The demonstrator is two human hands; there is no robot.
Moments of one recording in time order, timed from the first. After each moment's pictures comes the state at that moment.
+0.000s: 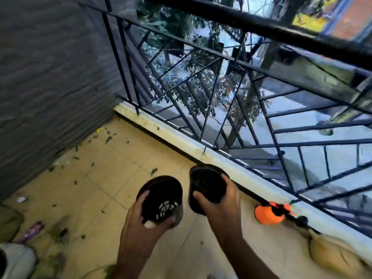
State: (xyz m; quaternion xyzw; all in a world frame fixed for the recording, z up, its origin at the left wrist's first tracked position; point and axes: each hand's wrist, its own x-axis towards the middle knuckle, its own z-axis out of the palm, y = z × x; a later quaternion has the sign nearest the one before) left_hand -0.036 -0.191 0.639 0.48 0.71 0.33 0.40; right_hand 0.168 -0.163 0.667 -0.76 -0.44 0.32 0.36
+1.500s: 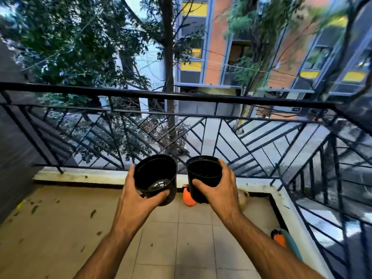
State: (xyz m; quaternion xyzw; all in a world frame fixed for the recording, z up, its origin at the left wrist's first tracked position) left_hand 0.157 -0.455 0.905 0.69 0.47 0.35 0.43; right_hand 0.370 -0.563 0.920 -0.81 -0.33 0.12 0.47
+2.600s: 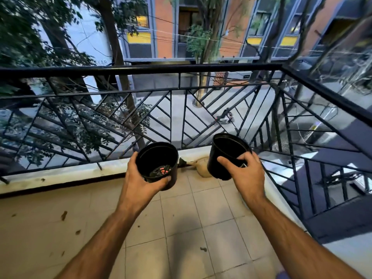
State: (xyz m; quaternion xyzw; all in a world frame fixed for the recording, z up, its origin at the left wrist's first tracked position) left_hand 0.180 -0.450 0.876 0.75 0.39 0.25 0.47; right_hand 0.383 -0.655 0.908 -0.85 -0.15 0.01 0.50
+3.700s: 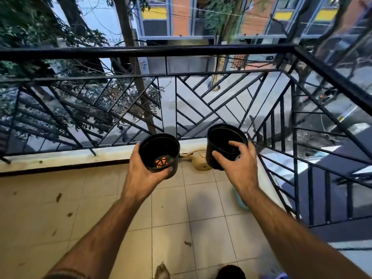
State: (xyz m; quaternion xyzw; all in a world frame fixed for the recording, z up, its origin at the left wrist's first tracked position) left_hand 0.357 -0.512 0.855 0.76 0.39 0.27 0.45; right_hand 0.564 -0.687 0.867 -0.85 -0.23 0.06 0.46
